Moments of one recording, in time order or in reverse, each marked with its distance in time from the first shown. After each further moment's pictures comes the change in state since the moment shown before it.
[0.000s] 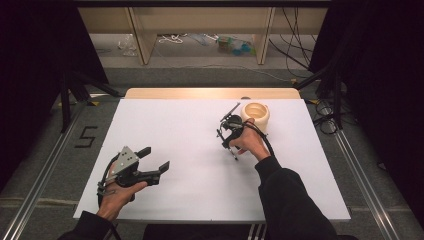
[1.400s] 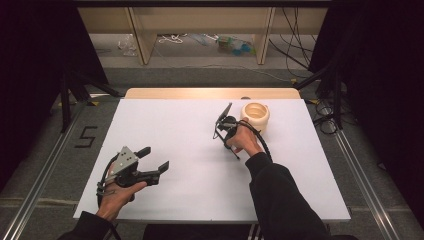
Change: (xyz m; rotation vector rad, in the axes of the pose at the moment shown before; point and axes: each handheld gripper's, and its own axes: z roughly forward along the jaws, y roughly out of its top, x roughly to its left) left arm 0.000 0.000 -0.001 -0.004 0.000 -0.012; right arm 0.005 0.014 0.014 0.163 0.005 0.014
